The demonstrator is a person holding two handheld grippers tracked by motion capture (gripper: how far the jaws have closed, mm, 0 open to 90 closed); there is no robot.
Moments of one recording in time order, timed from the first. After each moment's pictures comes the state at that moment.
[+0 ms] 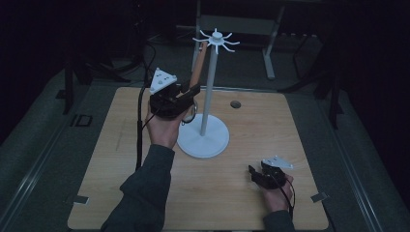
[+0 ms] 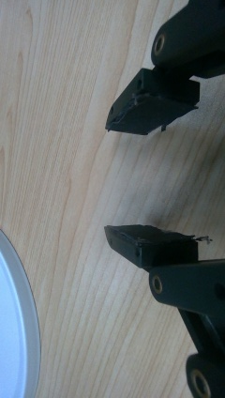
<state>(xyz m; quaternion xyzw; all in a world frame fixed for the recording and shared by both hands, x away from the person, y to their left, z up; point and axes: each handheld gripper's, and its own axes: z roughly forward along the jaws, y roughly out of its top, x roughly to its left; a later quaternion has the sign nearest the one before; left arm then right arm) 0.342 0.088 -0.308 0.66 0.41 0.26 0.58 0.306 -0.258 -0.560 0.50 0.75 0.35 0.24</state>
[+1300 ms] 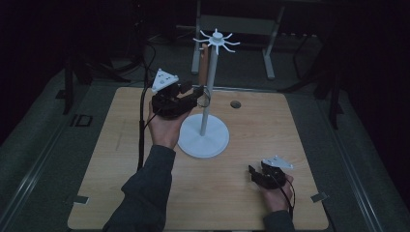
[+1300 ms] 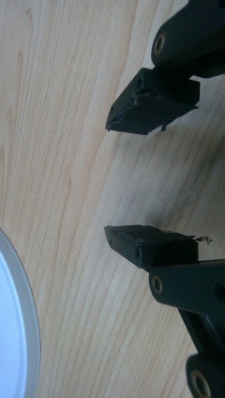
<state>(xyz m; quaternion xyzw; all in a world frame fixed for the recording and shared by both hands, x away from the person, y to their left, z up) 0.347 0.087 -0.313 0.66 0.42 0.23 0.58 0.306 -0.258 -0.560 0.50 0.75 0.35 0.24</state>
